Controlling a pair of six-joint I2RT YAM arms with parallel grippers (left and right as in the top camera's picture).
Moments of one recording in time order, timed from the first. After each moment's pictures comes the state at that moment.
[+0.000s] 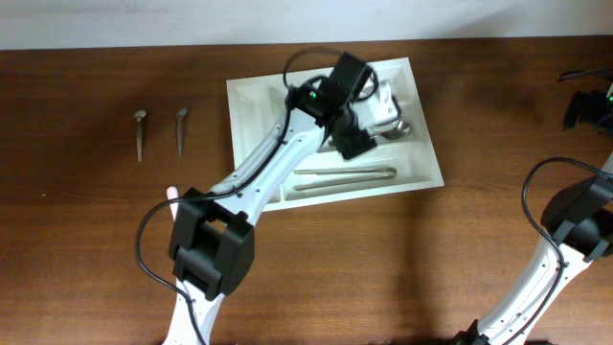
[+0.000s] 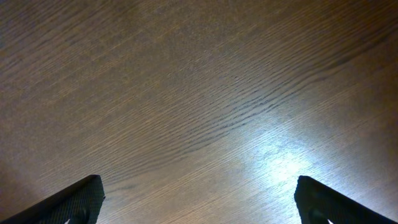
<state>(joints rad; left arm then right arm) -0.62 2.20 2.07 -0.85 0.10 0.58 -0.59 2.47 2.66 -1.59 0.08 -0.09</state>
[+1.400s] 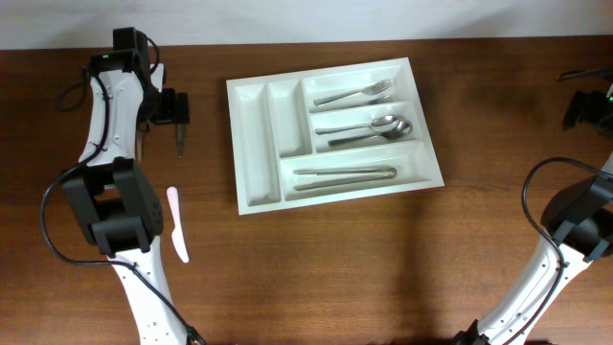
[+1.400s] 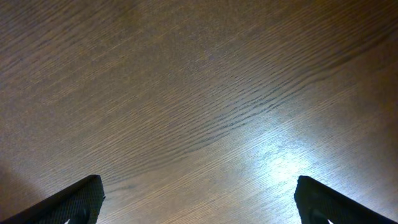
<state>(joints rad) 0.13 2.38 2.19 -1.16 -0.05 0.04 -0.59 2.47 2.66 -1.59 0.08 -0.09</state>
